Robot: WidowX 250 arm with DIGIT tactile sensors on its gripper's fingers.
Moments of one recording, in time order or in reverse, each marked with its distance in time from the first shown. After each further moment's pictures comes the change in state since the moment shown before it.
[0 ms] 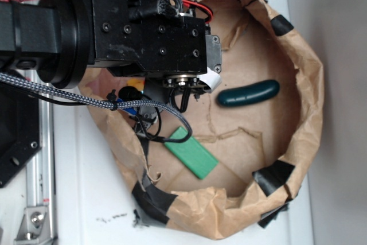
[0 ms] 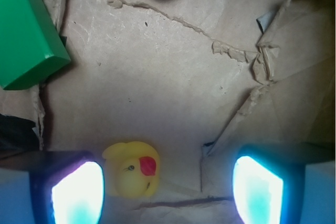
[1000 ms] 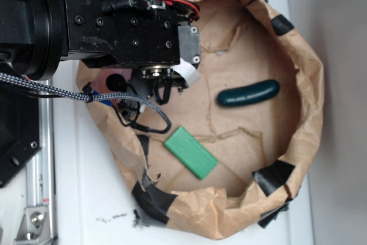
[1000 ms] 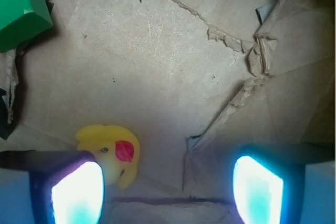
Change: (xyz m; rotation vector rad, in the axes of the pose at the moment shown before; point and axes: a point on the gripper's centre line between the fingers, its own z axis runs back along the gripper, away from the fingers) arm -0.011 0.010 -0.010 0.047 -0.040 -0.094
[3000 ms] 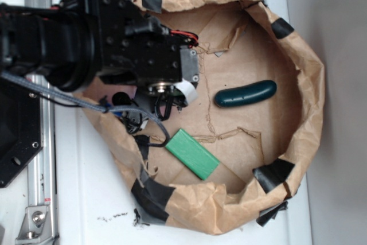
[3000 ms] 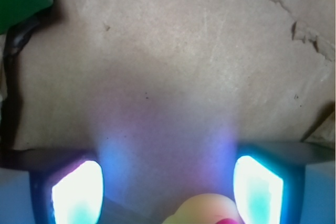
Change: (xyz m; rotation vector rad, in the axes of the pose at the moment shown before) arm 0.004 -0.017 -0.038 -0.074 0.006 -0.032
